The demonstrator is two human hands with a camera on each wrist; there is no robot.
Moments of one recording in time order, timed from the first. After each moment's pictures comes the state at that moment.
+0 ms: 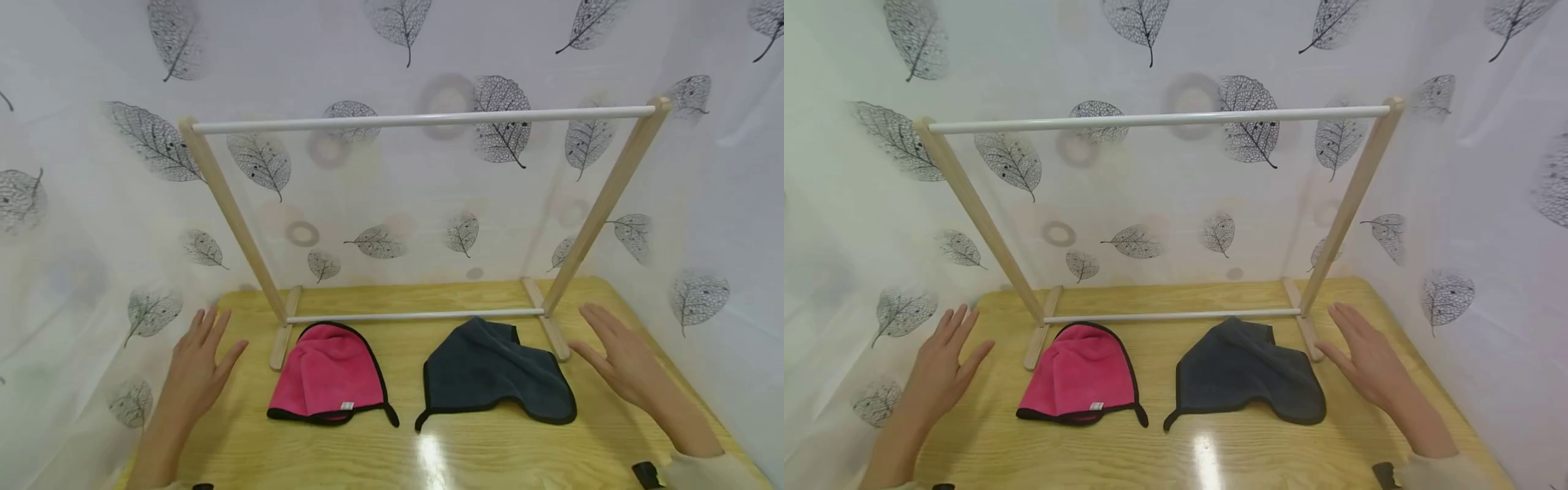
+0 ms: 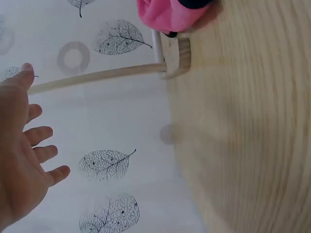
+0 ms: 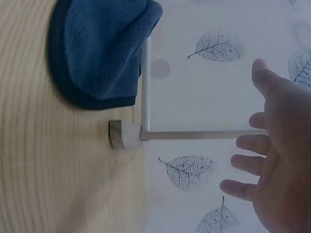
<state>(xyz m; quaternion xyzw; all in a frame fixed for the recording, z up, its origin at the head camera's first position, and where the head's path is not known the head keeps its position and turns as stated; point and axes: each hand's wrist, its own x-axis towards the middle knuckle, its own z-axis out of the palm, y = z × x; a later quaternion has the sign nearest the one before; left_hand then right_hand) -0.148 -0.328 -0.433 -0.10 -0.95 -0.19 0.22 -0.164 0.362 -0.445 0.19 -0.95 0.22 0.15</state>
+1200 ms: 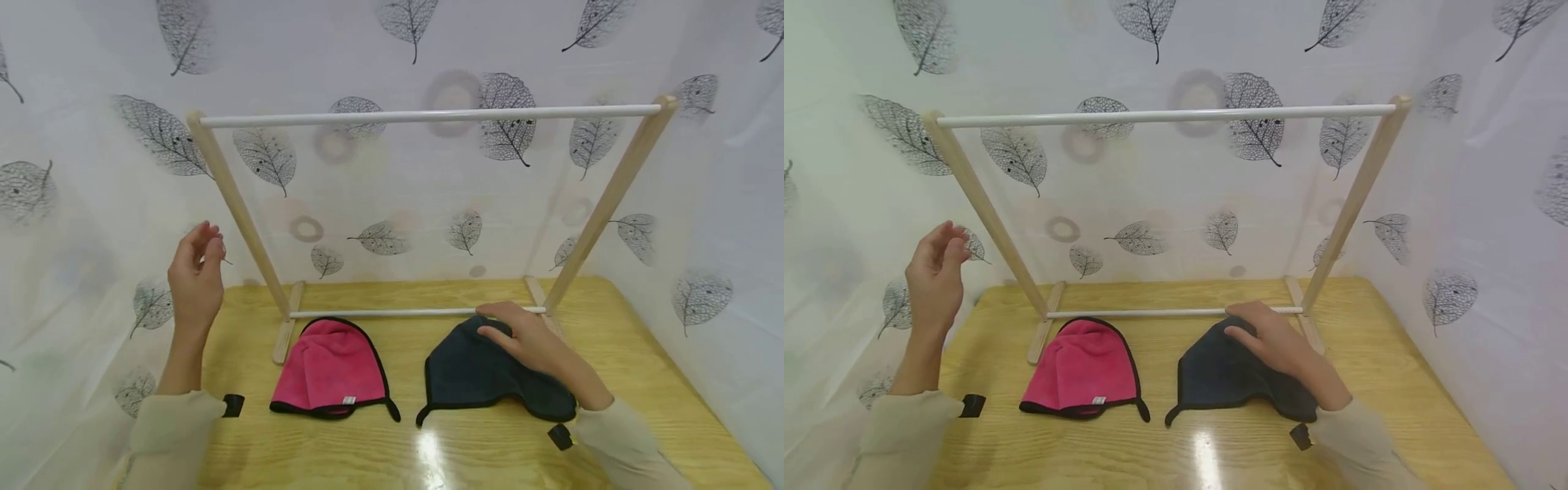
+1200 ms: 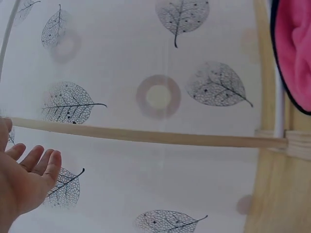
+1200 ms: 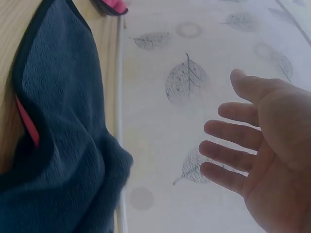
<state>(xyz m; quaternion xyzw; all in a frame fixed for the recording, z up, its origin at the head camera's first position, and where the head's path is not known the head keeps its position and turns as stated) -0.210 -0.289 -0.331 0.00 -0.78 -0.51 0.36 -0.206 0.232 -0.429 0.35 -0.88 0.28 0.13</state>
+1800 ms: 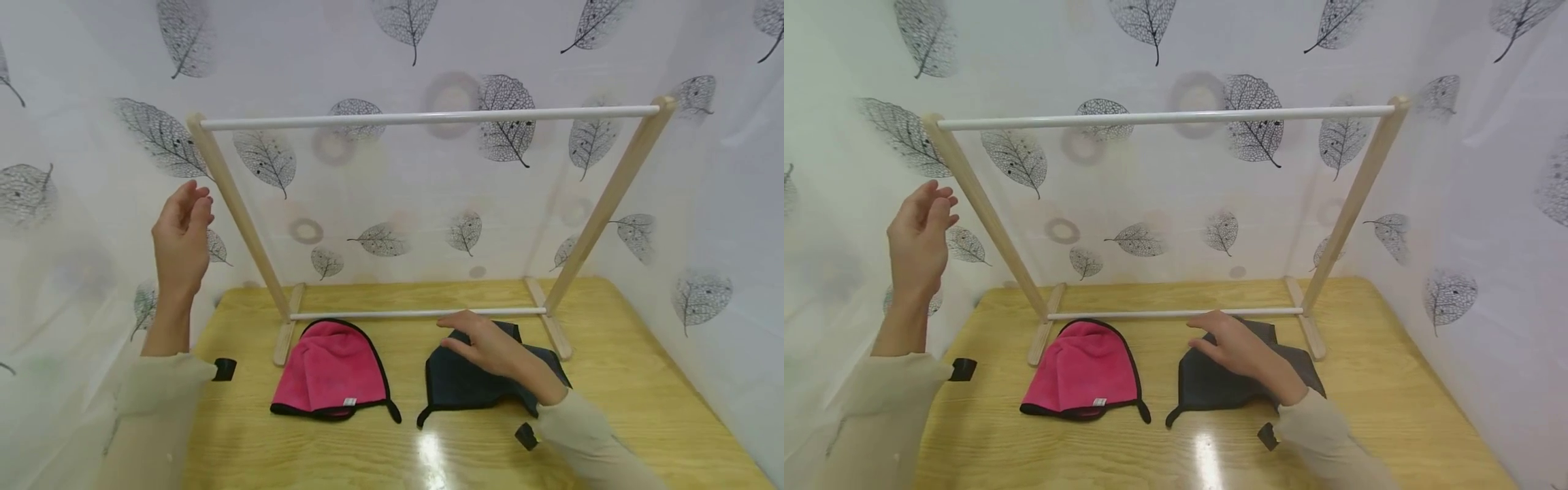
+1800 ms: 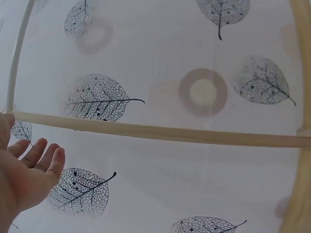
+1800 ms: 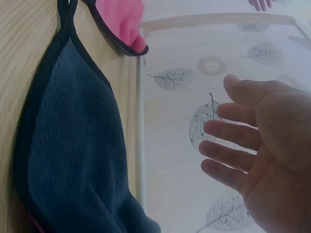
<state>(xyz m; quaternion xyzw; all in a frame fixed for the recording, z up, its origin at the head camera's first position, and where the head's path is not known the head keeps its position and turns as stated) -0.236 -0.296 -0.275 -0.01 -0.76 -0.54 0.36 -0.211 0.173 -0.438 0.39 -0.87 0.28 0.03</state>
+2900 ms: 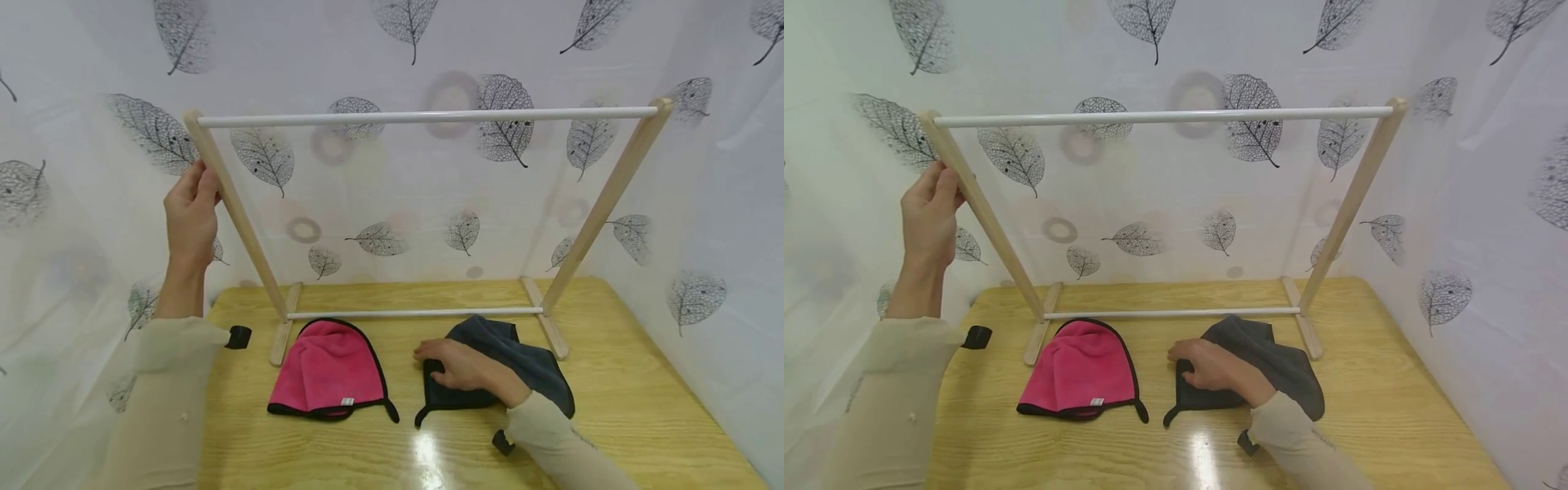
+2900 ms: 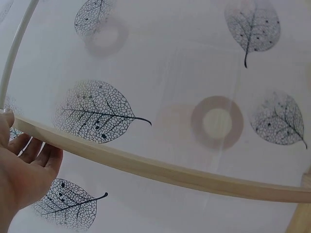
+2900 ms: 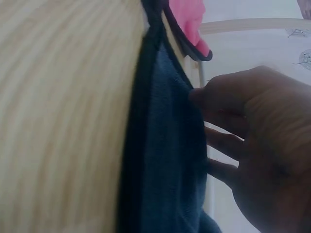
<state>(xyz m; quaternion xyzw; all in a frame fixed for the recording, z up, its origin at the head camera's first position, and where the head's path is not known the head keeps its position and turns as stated) -0.269 -0.283 -0.256 -0.07 -0.66 -0.68 0.31 -0.223 0.144 -0.488 0.46 -0.87 0.19 -0.08</state>
